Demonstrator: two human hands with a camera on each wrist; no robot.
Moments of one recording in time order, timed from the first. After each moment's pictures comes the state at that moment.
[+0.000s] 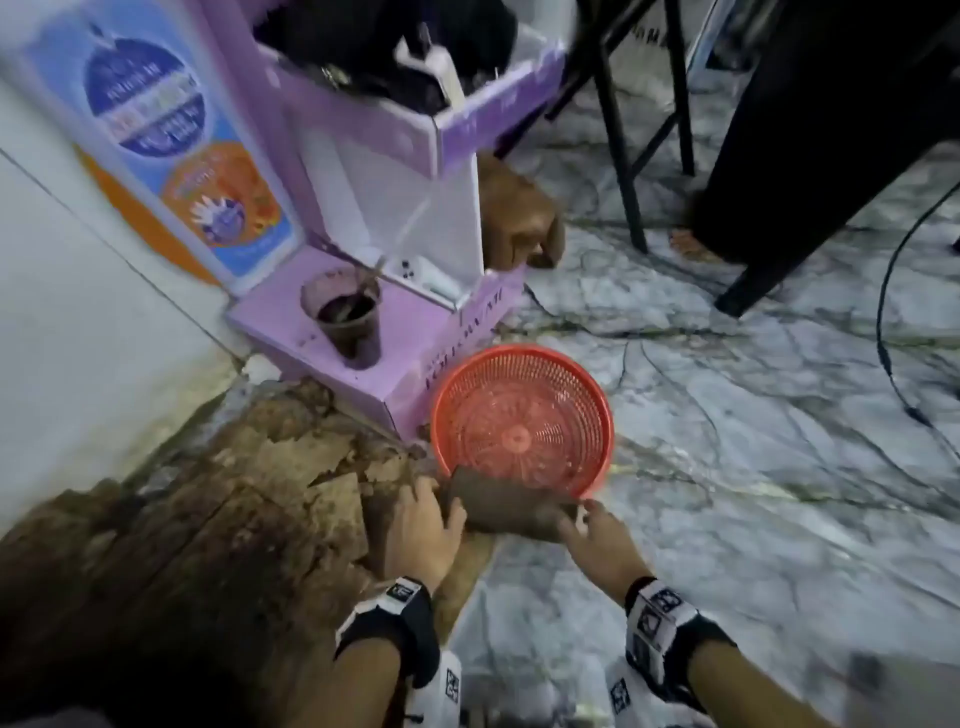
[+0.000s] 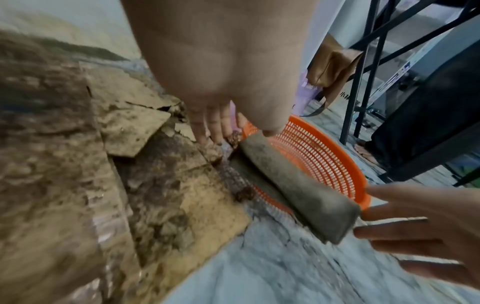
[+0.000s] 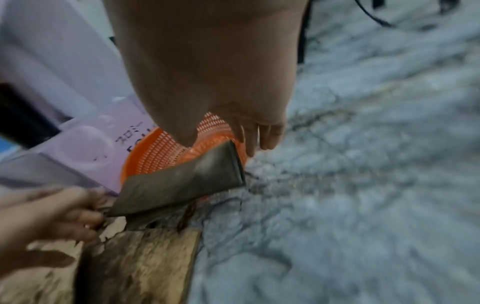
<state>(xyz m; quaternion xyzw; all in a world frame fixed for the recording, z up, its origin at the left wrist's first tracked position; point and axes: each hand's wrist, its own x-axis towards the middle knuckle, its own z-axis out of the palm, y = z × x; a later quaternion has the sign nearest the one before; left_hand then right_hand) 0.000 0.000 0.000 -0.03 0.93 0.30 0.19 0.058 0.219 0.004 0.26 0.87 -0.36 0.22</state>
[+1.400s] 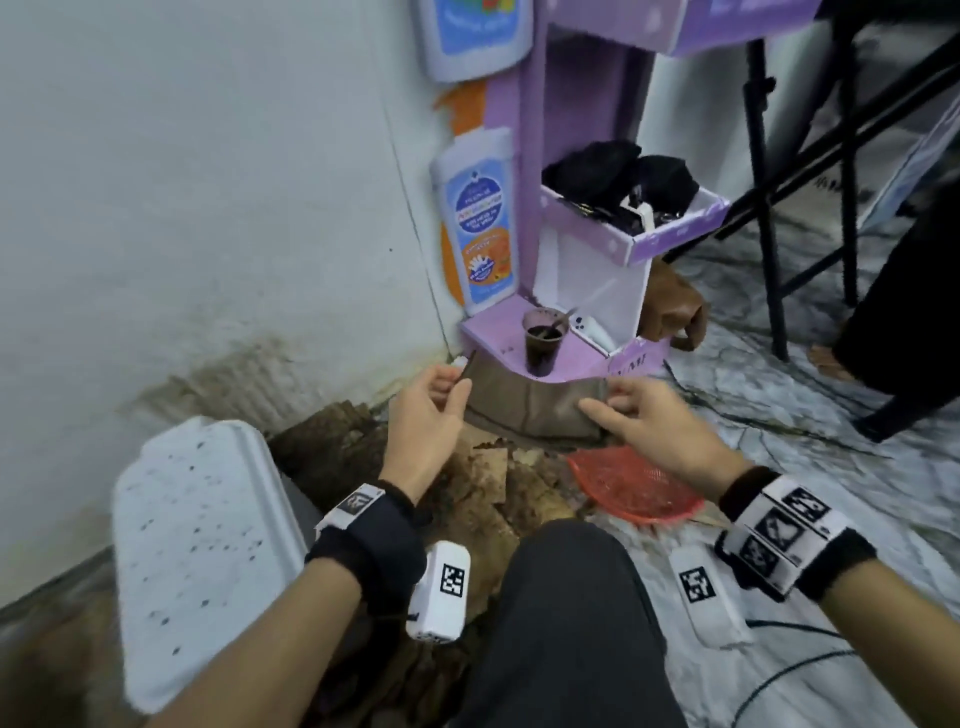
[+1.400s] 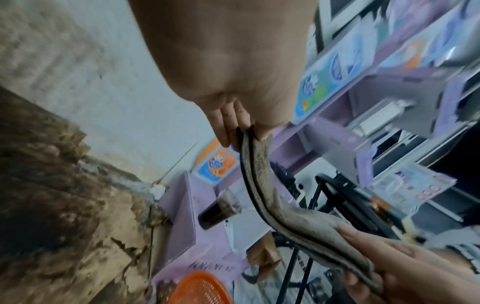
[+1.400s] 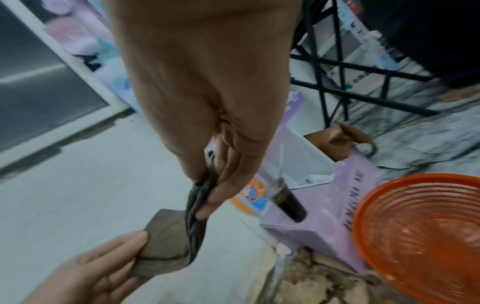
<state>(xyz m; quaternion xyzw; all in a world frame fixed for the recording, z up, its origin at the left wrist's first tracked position) 0.101 -0.136 0.274 -0.09 0.83 0.52 -0.19 0.079 0.126 0.307 -0.14 0.85 -0.50 0.09</state>
